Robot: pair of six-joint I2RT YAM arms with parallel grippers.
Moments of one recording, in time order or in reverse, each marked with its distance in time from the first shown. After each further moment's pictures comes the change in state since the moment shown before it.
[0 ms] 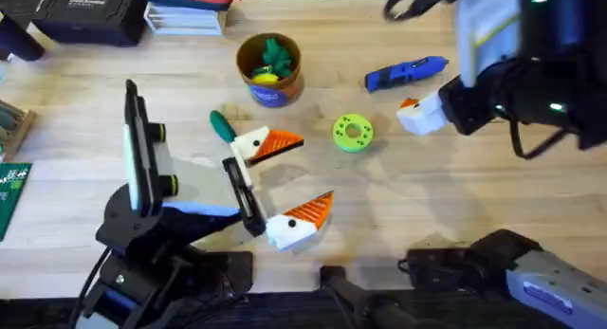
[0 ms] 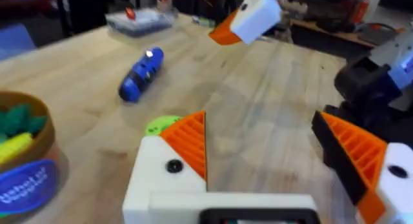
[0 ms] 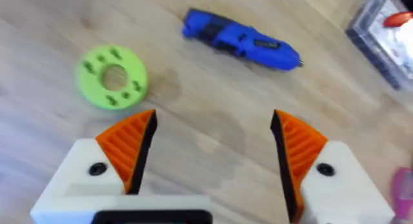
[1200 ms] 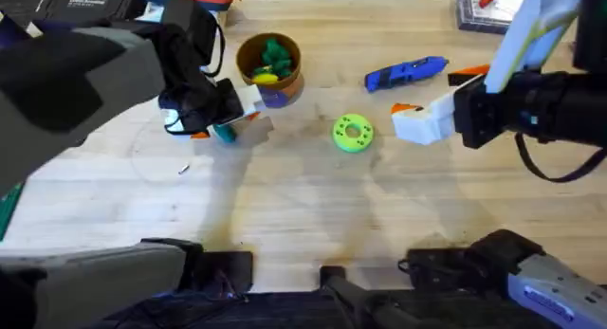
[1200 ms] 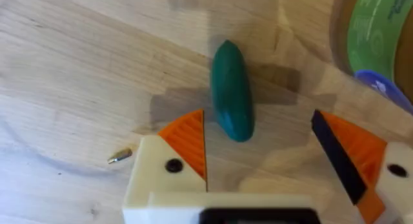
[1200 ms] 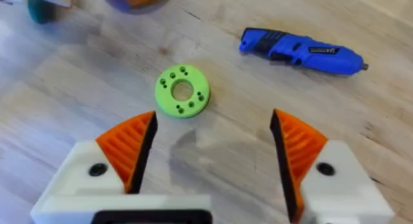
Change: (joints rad) left arm 0.291 1.451 0.917 -0.754 -0.721 -0.449; right arm 0.000 -0.126 0.002 -0.037 -0.246 0.193
